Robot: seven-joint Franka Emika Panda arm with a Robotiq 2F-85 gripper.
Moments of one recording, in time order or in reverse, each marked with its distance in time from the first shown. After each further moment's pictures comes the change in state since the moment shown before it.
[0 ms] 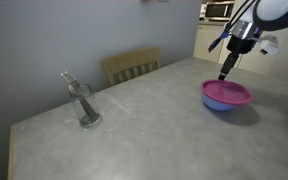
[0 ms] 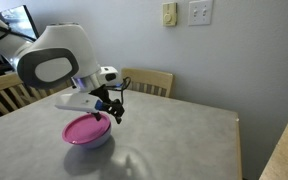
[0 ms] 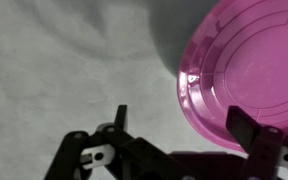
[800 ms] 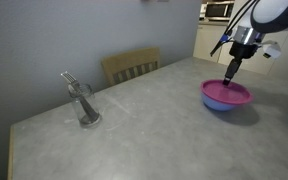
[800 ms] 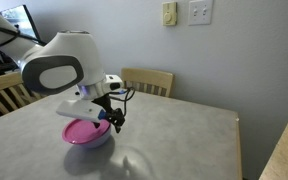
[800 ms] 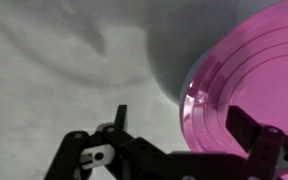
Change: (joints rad) arm -0.065 0.038 0.037 0.017 0.056 -0.070 -0.072
